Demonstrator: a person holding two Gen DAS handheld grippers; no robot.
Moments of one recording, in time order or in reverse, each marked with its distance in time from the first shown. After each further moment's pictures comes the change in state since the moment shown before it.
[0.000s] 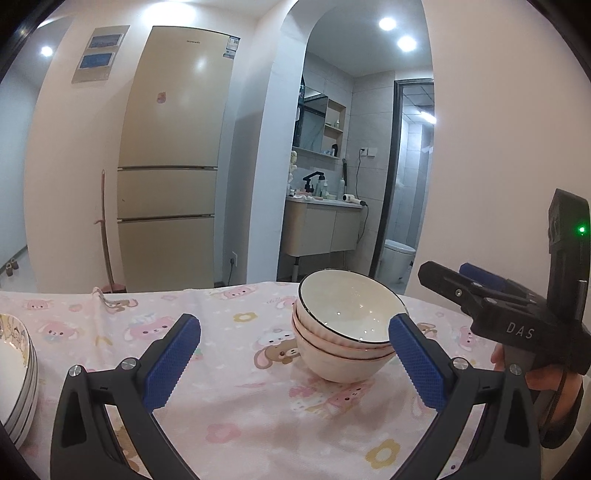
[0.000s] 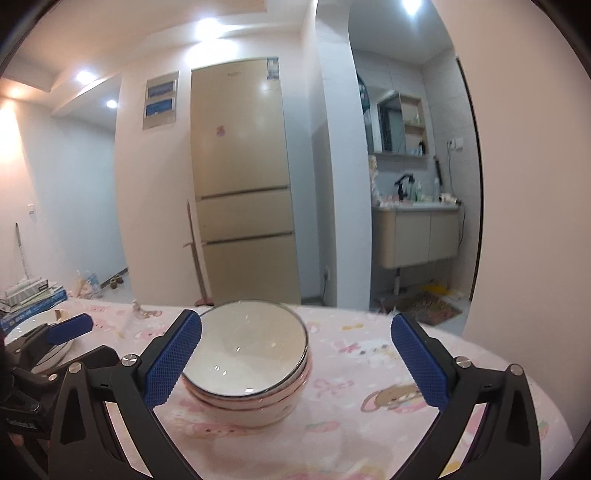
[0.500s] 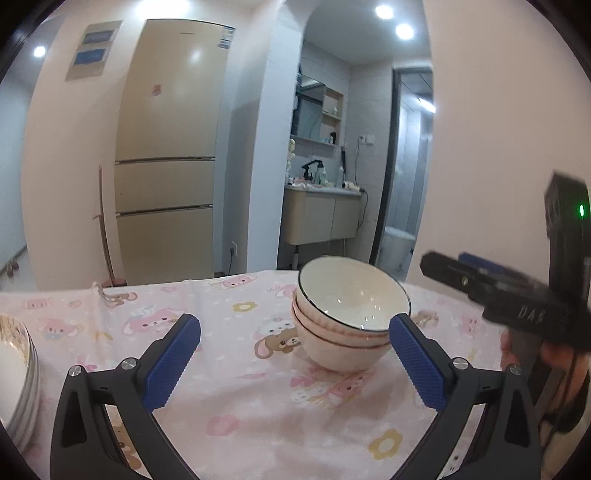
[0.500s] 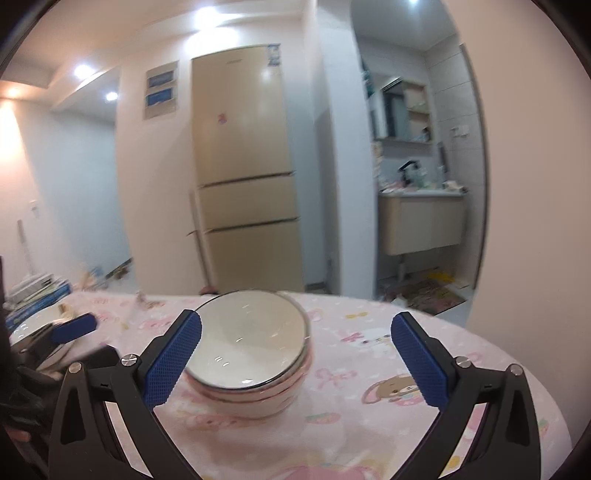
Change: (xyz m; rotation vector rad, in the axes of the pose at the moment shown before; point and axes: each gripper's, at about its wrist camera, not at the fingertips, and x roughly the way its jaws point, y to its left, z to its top) left arm 0.005 -0.010 0.001 0.059 0.054 0.011; right arm 0.003 -0.006 0.004 0.009 0.072 0.071
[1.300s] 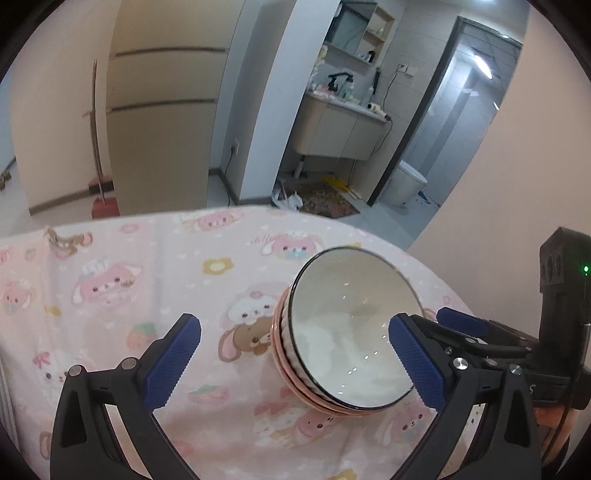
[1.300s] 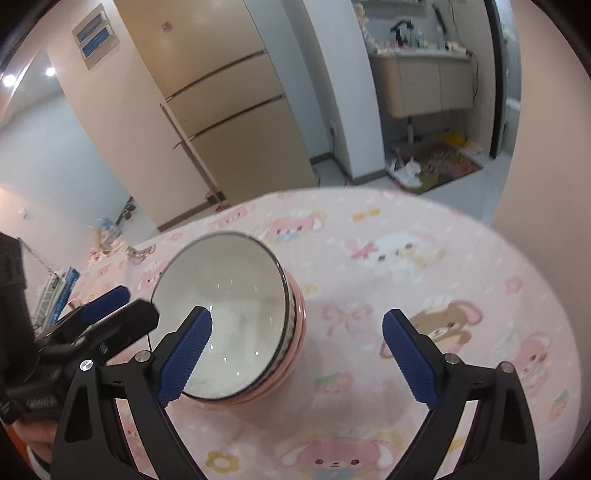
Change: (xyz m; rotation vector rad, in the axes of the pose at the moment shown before) left arm 0.116 0.015 0.054 -0.256 0.453 -0.031; right arm 0.085 -0.046 0.009 0.229 0.552 0.014
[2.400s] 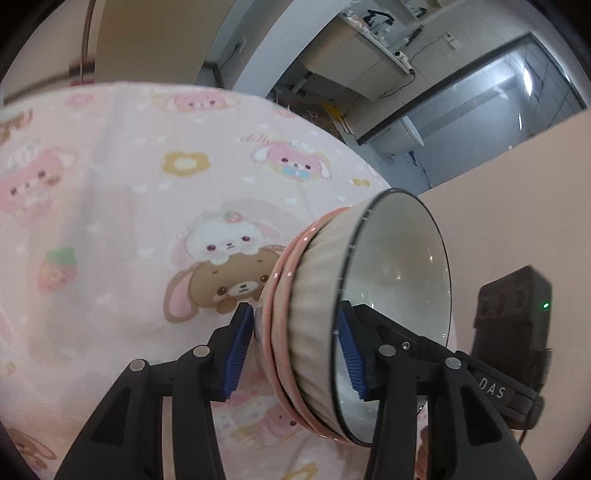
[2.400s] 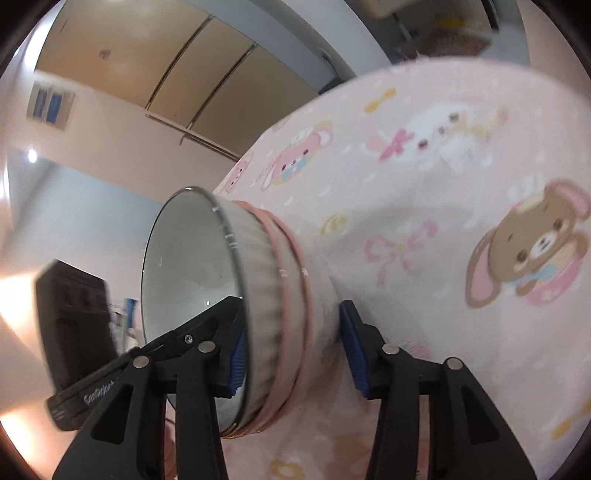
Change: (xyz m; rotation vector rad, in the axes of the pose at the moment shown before) left arm 0.080 0.031 0.002 -0.278 0.351 -0.194; right arm 0.067 -0.028 -0.012 0.378 0.211 0.300
